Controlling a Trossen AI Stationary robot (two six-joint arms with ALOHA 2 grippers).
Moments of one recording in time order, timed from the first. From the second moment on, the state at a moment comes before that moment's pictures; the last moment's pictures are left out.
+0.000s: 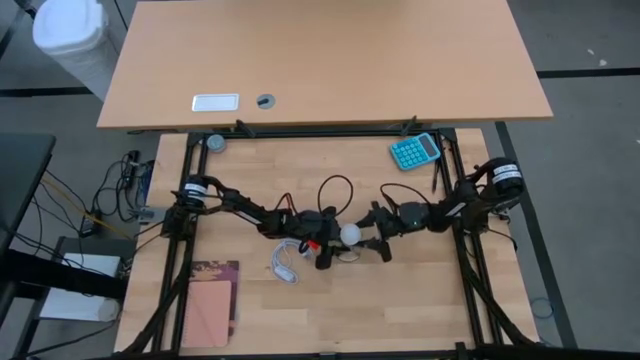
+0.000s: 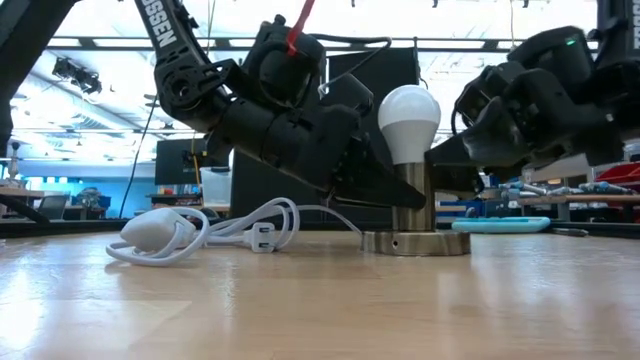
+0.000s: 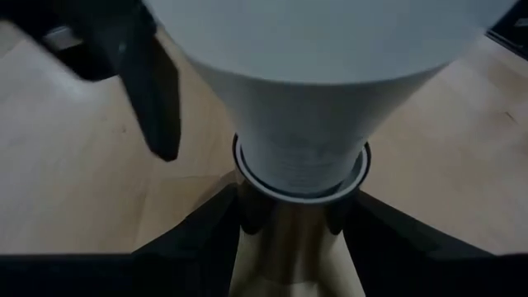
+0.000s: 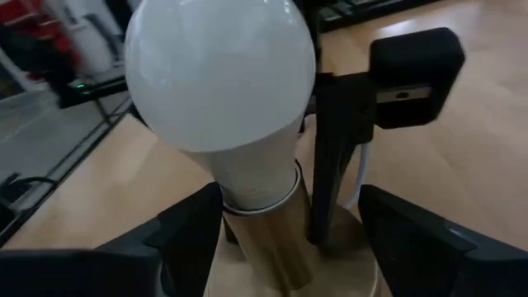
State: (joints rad) left arm -0.07 2.07 0.98 0.70 0.05 -0.02; right arm 0.11 1.69 0.22 1.25 -0.01 0.28
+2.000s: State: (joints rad) left arm -0.07 2.07 0.98 0.69 -0.10 -0.08; right arm 0.35 1.70 0.40 0.97 0.71 0.32
